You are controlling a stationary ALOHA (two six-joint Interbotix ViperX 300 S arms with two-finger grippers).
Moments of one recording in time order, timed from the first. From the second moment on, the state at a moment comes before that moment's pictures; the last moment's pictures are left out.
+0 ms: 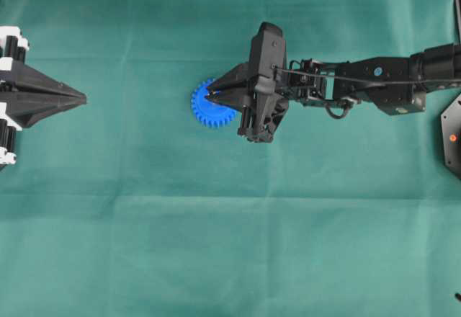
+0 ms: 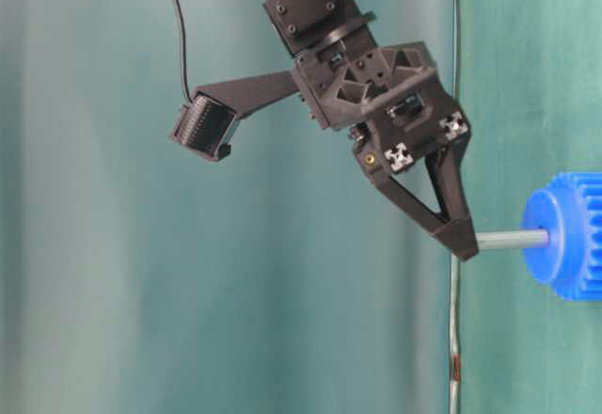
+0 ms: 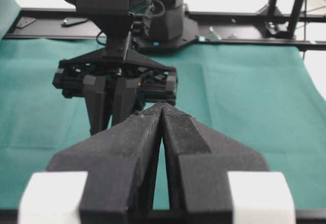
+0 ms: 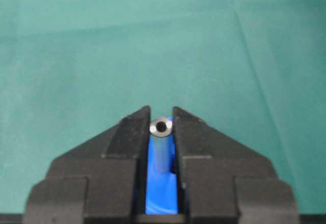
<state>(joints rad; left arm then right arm) 0.00 -0.96 1.18 0.01 -0.18 -0.02 -0.10 0.16 0.65 0.07 -0.34 0.00</state>
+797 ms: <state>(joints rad) -0.01 -0.96 1.18 0.01 -0.18 -0.02 -0.11 0.11 0.65 0.07 -0.35 0.00</state>
